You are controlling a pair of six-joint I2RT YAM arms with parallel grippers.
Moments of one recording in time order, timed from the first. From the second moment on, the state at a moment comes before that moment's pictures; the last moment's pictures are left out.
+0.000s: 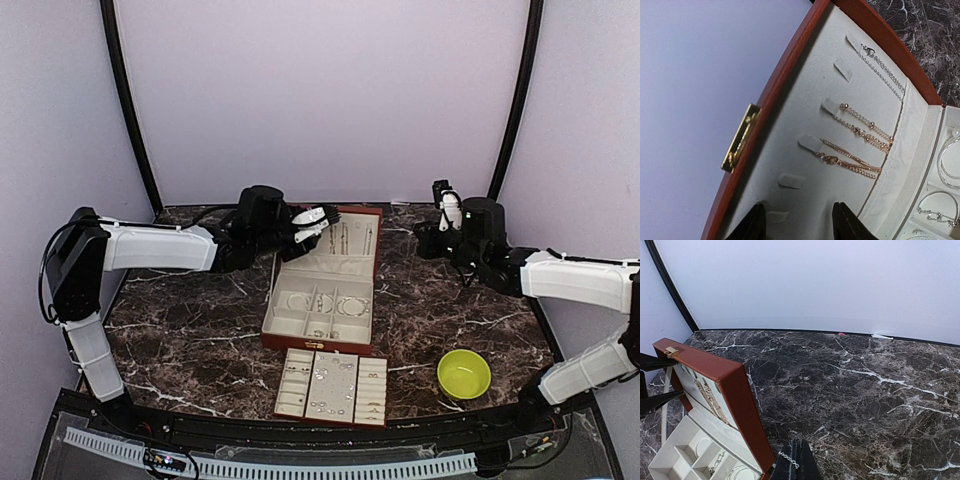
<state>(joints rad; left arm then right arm) -0.77 1.82 1.25 0.19 -0.12 0.77 0.56 1.30 0.75 0.24 0.08 0.25</state>
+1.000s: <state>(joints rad) -0.77 1.79 1.14 0.20 -0.11 0.81 0.56 1.32 0.75 0.24 0.08 0.26</state>
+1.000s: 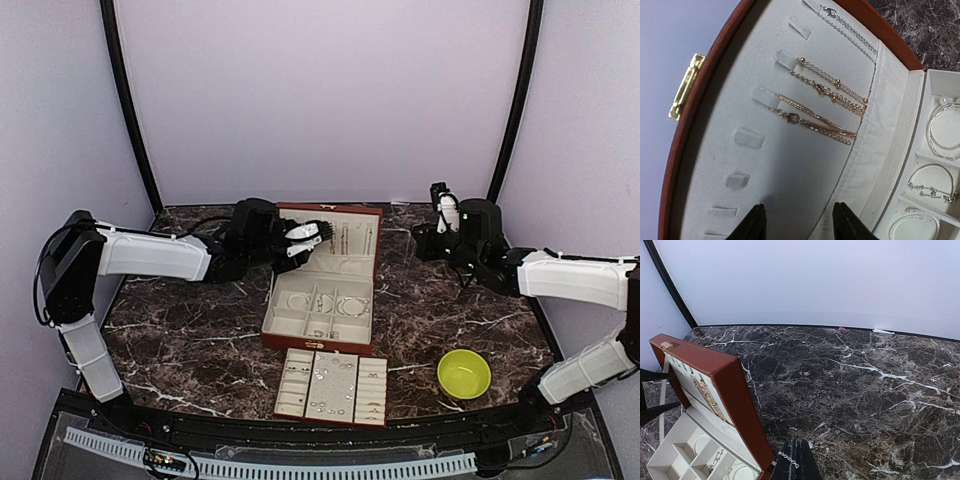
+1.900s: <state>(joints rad) -0.77 1.81 1.21 0.28 -0.11 0.85 0.56 1.32 0.75 0.24 0.07 0.26</state>
